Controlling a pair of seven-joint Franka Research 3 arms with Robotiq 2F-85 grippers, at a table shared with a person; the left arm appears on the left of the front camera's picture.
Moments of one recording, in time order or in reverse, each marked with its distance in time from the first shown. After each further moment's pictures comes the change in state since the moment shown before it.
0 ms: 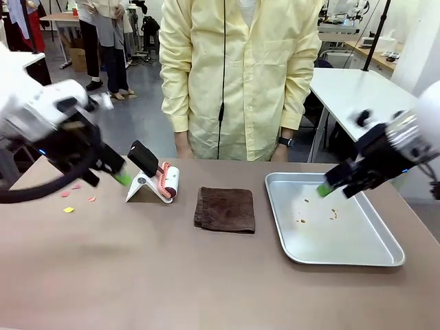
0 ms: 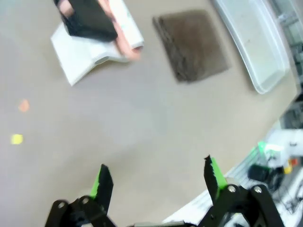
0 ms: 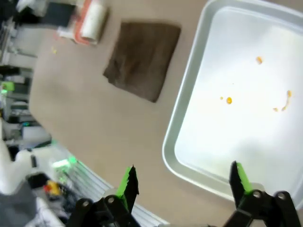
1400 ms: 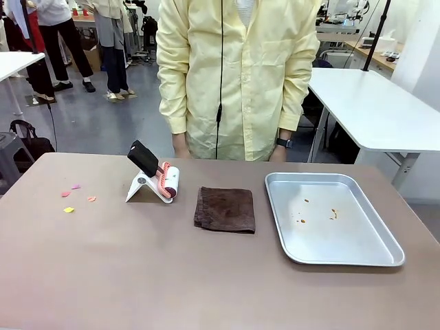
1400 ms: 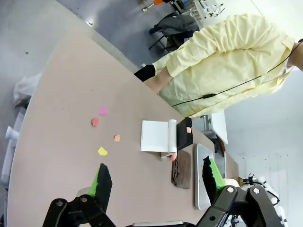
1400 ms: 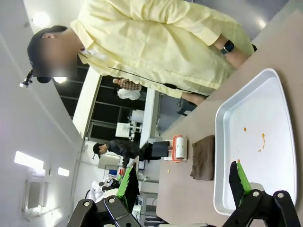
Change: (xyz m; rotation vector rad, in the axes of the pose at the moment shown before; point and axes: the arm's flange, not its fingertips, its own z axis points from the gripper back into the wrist) left arm -0.120 0.245 0.152 -0.236 -0.629 0.674; right arm -0.098 -0.215 0.139 0.549 -0.625 -0.577
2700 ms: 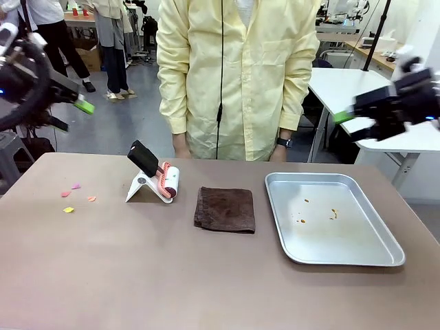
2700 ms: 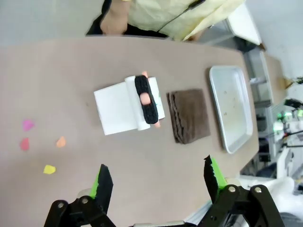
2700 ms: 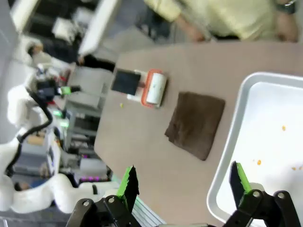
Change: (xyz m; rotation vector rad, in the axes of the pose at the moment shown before) left arm -0.010 -0.179 -0.209 0.148 0.521 -0.409; right arm -0.052 0.146 -0.253 -0.259 0.513 0.462
